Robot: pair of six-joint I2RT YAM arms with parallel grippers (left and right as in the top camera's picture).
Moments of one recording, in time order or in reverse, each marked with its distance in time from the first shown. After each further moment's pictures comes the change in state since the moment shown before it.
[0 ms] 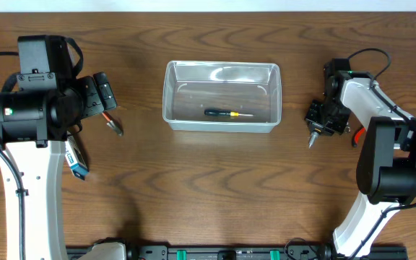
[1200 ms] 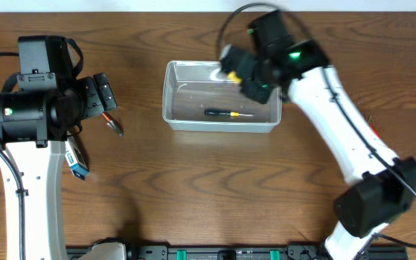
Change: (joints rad) left arm 0.000 0.000 0.000 -0.009 0.000 0.000; right arm 0.501 -0.146 0.454 -0.116 -0.074 -1.216
